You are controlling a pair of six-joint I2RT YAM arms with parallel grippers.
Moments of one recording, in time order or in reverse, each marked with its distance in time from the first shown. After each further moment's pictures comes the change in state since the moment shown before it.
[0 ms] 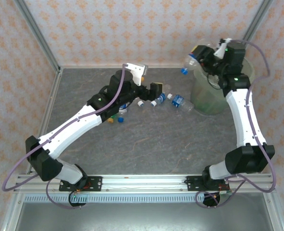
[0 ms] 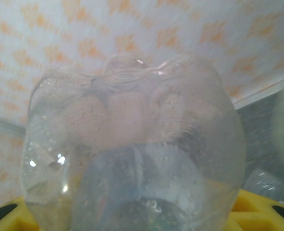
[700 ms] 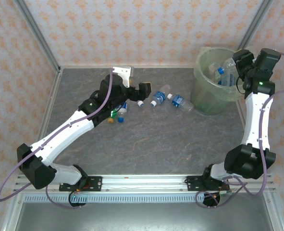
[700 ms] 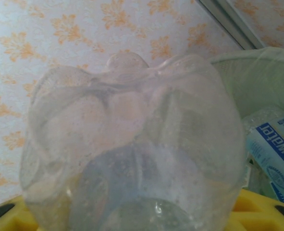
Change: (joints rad) left arm 0.053 -0.100 -0.128 0.011 -0.072 -0.068; right arm -0.313 -0.011 -0.030 -0.069 0.204 0.036
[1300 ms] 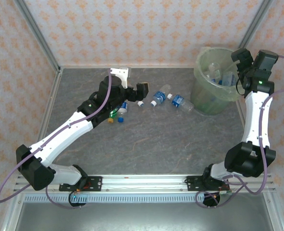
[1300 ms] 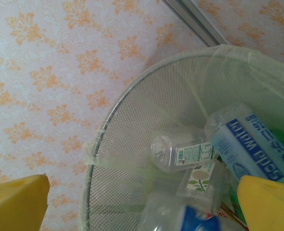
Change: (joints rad) left arm 0.008 -0.012 -0.029 0.000 -0.049 0.000; right arm -0.002 0.014 0.000 -0.065 0.072 -0.019
